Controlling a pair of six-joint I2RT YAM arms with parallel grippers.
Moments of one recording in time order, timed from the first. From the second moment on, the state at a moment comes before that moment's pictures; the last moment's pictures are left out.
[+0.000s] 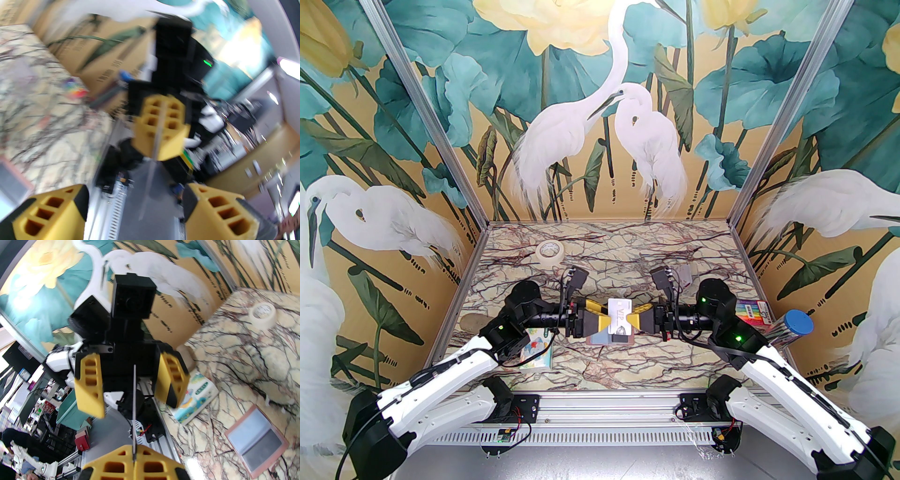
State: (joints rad) left arm -0.67 0.92 0.65 0.15 0.74 -0.76; right arm 0.59 0.80 0.70 -0.14 -0.87 0.59
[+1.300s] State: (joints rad) left arm -0.62 1.46 0.59 -0.05 0.46 -0.78; right arm 0.59 1.49 0.65 -0.10 -0.56 0.73
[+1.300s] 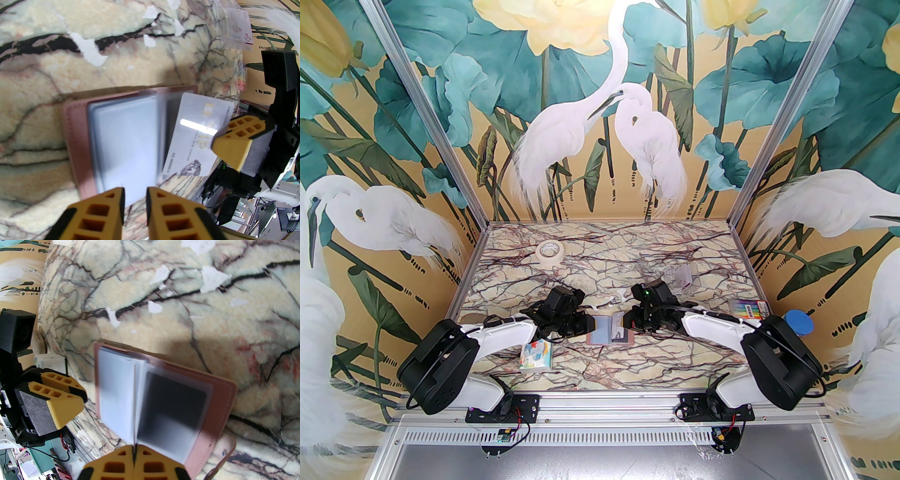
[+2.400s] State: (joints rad) left arm -0.62 1.52 0.59 -0.08 0.40 -0.78; right arm 0.58 1.53 0.66 -0.03 -0.62 0.73
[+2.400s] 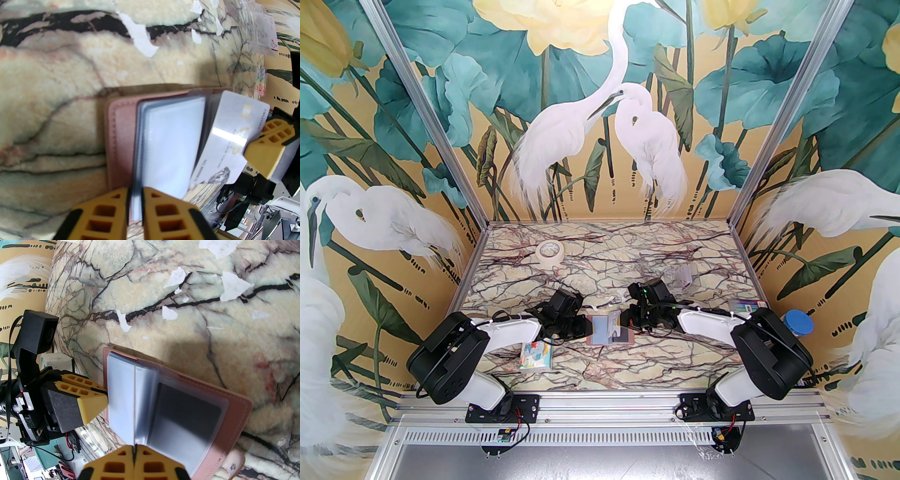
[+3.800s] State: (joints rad) left arm -0.63 1.54 0.63 -0.12 0.38 -0.77; right arm 0.56 1.59 0.66 -0.03 -0.69 0.75
